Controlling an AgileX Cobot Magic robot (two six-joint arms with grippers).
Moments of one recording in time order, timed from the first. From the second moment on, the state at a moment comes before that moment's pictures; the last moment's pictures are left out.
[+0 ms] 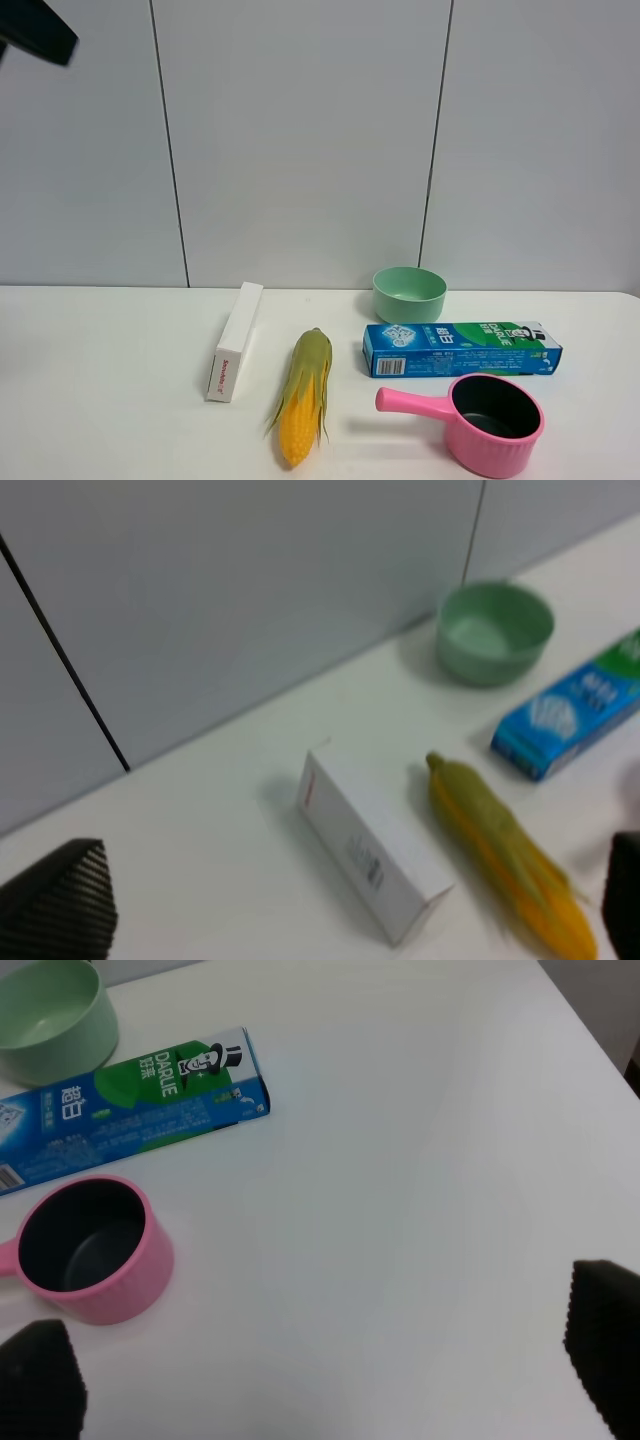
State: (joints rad) left arm -0.10 1.15 -1.11 -0.61 0.74 0.76; right arm -0.08 0.00 -0.49 0.00 1.05 0.04
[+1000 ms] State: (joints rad) left arm -0.45 1.98 -1.53 -0.17 0.74 -0.03; right arm -0.08 0.00 -0.49 0.00 1.05 0.04
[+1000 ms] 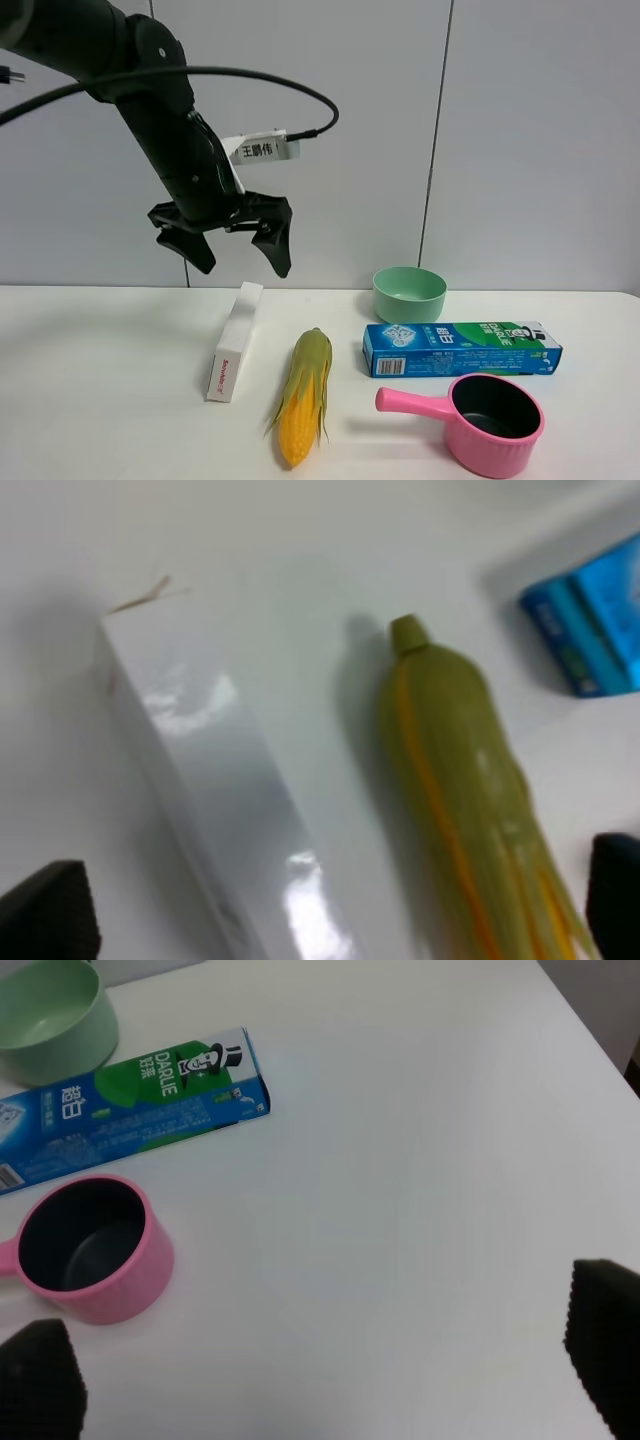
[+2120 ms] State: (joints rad) left arm -0.48 2.18 -1.54 0.08 0.66 -0.20; right arm -0.08 0.00 -0.49 0.00 1.05 0.04
